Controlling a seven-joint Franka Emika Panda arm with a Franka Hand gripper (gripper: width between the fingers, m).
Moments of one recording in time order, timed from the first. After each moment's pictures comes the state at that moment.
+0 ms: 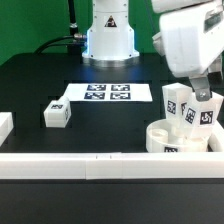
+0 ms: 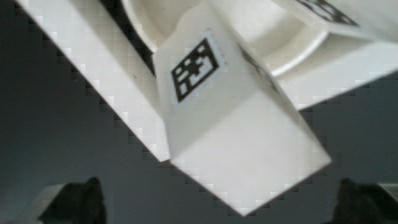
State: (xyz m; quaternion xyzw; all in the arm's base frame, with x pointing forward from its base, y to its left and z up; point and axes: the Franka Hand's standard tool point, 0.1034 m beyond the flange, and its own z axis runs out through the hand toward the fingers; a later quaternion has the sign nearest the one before) arm 0.626 0.114 0.107 -0.85 -0.52 -0.12 0.05
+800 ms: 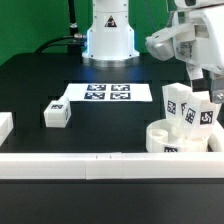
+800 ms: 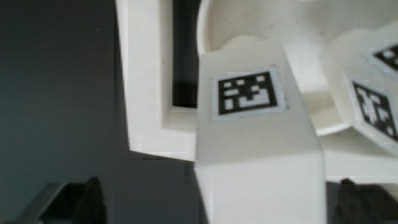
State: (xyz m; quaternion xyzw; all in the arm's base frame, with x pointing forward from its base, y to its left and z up) arm 0.626 0.111 0.097 -0.65 -0.75 -0.10 -0.01
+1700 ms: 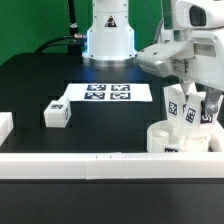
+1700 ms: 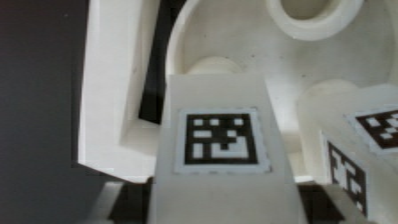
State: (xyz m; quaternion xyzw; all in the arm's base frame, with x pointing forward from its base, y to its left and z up) arm 0.619 0.106 0.077 -0.60 -0.79 -0.09 -0.01
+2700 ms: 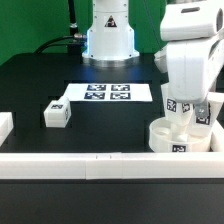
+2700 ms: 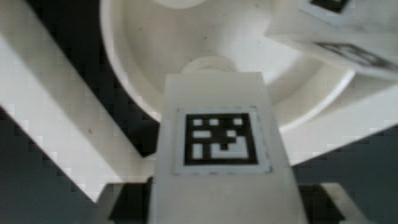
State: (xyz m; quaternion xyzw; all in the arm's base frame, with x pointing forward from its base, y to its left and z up) arm 0.615 0.116 0.074 -0.87 -0.49 -0.06 0.05
